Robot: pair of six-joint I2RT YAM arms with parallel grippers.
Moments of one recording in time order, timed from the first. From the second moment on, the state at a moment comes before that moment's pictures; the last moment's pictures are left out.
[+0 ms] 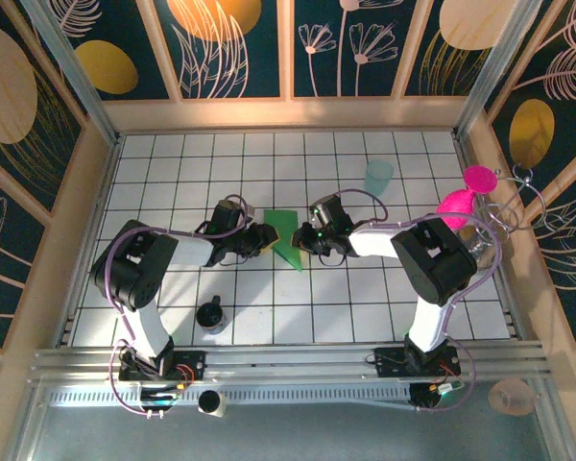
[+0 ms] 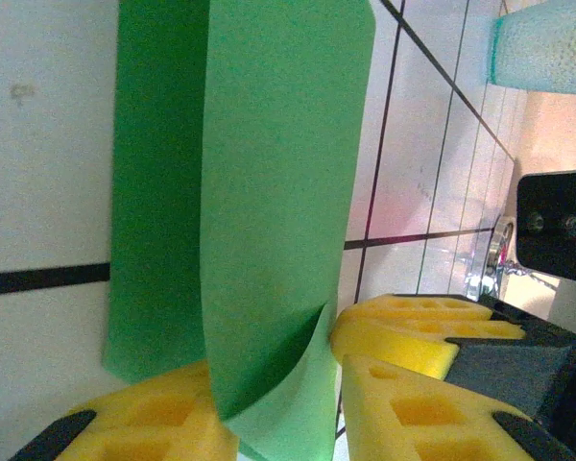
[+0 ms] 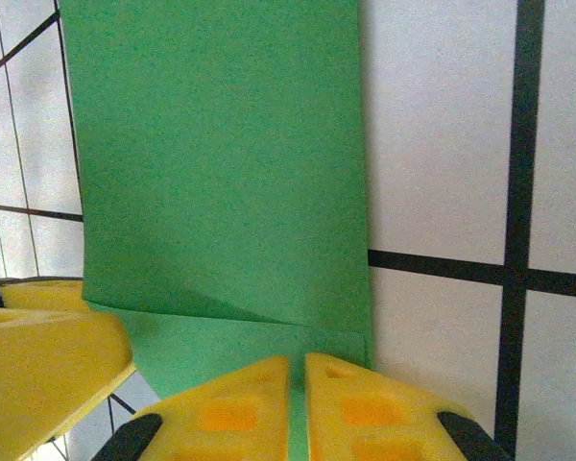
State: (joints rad) left arm -0.48 1.81 0.73 0.36 0.55 -1.04; right arm 0.62 1.82 0.88 0.07 -0.37 0.84
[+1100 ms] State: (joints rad) left arm -0.45 1.67 0.79 0.24 0.38 -1.06; right arm 0.64 1.40 0.70 0.24 -0.01 0.42
